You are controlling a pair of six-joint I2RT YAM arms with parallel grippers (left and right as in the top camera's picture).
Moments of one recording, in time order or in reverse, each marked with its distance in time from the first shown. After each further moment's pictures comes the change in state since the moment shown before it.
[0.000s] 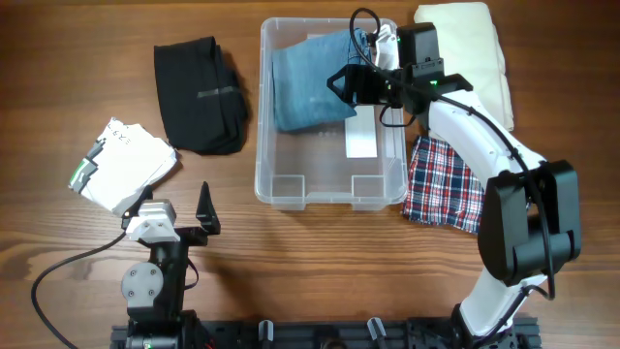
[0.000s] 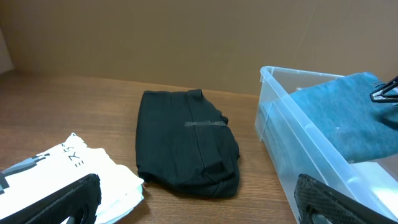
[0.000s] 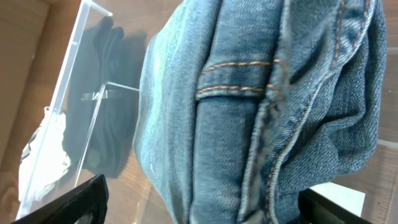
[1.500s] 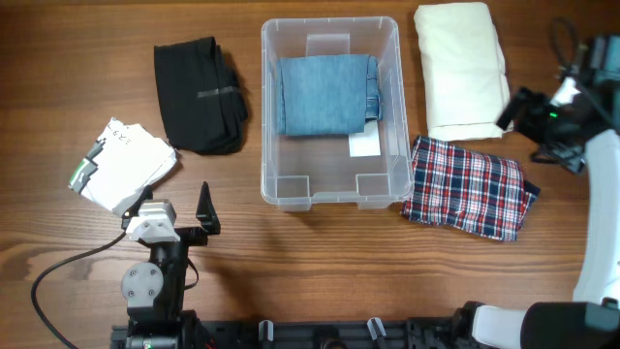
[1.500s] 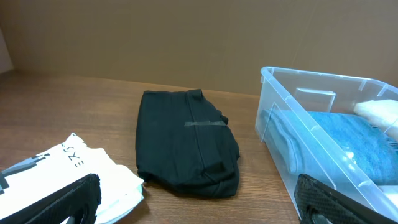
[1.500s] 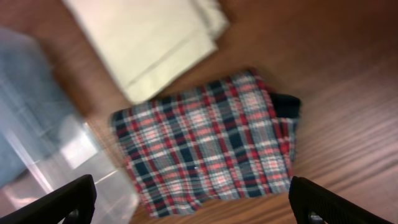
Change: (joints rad) left arm 0.000 0.000 0.000 0.000 0.000 0.000; right arm -0.547 -0.423 0.150 -0.993 0.431 -0.016
